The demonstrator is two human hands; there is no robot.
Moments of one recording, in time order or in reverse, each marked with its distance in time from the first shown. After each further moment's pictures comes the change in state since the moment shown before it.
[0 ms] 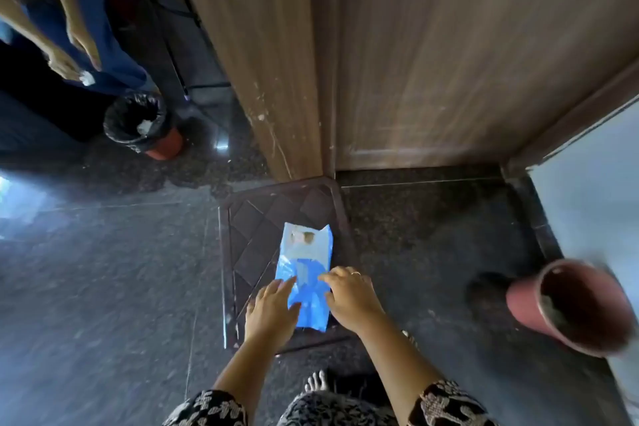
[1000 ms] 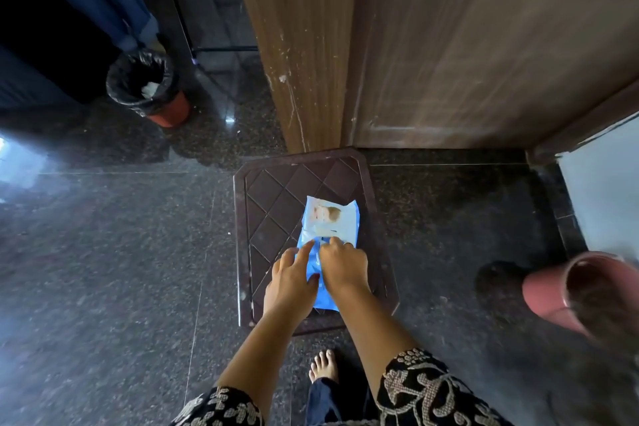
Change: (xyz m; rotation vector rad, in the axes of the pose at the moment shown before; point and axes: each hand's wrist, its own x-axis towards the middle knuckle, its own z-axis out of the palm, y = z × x) left_hand 0.031 -0.027 0.024 -0.222 0.094 0.054; right_hand 0.059 -0.047 0.049 -0.295 0.110 0.071
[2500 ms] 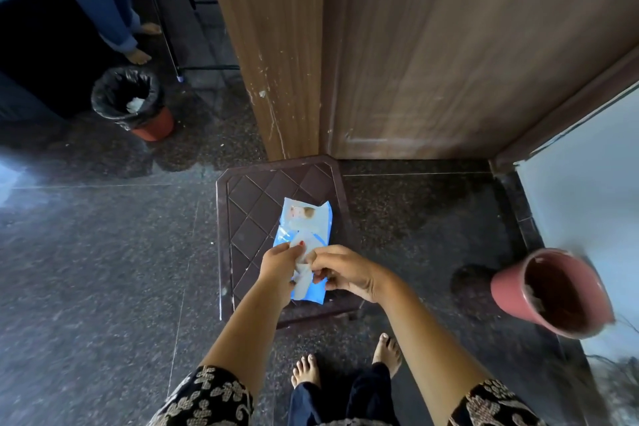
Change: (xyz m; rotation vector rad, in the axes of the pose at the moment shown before) left_hand -0.019 0.062 -0.026 -1.048 -0.078 -0.478; right_hand -0.063 0.051 -0.075 1.421 -0.574 0.098
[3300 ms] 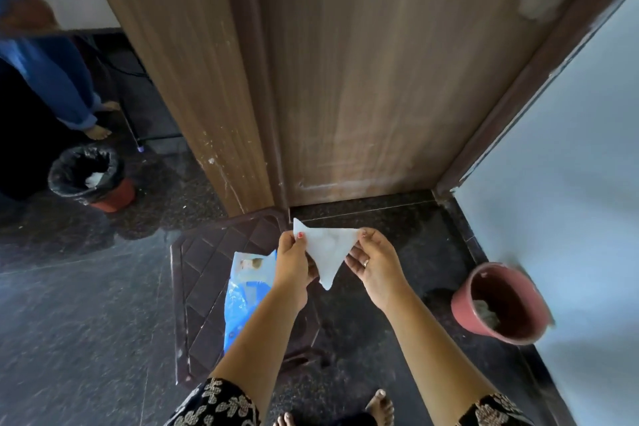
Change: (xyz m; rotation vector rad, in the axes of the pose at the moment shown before) left_hand -0.096 0.068 0.129 -0.106 -0.122 0.242; right_hand -0.110 -0.036 -0.093 0.575 0.671 -0.388
